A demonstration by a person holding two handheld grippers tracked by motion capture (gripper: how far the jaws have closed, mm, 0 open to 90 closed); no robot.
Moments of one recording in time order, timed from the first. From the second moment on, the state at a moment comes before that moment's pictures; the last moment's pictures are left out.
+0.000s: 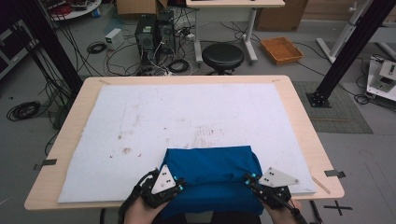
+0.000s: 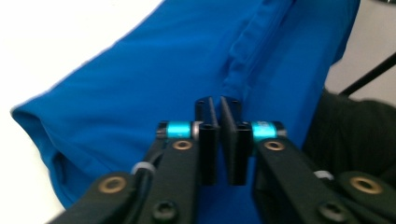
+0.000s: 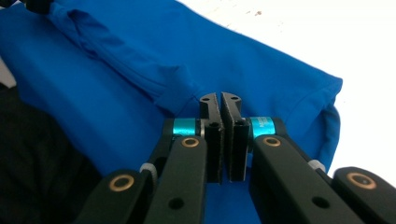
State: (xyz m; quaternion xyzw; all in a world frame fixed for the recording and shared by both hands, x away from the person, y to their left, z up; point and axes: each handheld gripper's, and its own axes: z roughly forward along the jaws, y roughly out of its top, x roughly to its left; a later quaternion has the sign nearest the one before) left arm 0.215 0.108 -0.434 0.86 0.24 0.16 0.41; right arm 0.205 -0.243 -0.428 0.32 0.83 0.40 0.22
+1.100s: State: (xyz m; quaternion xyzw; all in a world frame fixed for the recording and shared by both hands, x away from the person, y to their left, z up) left arm 0.329 0.148 -0.442 0.79 0.43 0.12 0.41; right arm 0.333 -0.275 -0.442 0.47 0.77 0.41 0.13
